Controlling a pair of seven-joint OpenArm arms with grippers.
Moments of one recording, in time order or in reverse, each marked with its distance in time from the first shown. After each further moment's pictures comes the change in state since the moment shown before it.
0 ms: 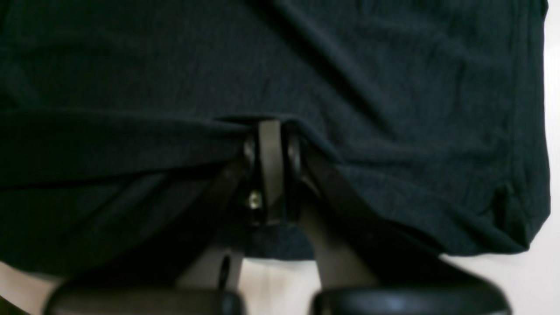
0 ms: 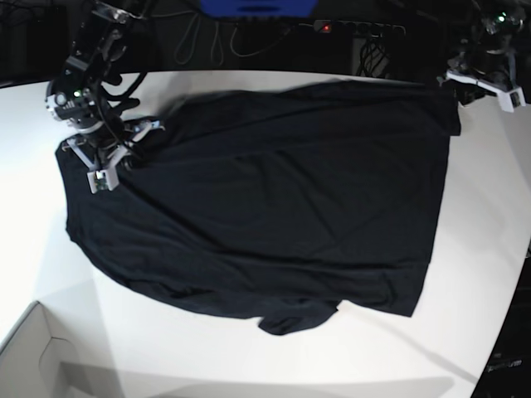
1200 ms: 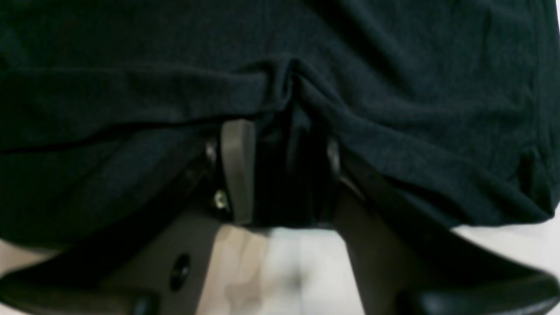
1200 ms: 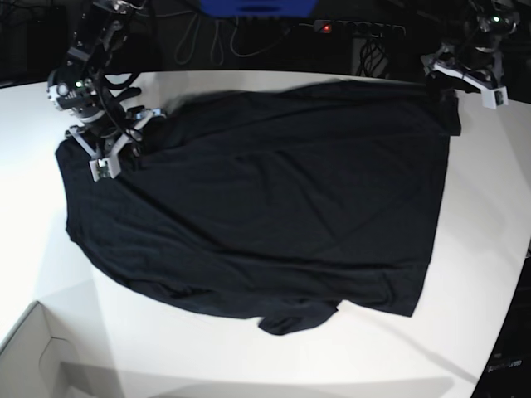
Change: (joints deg) left arm -2.7 0.0 -0.4 -8.1 0.3 -9.1 -0.7; right arm -2.6 0.0 0.0 0.0 0.0 0.0 0.0
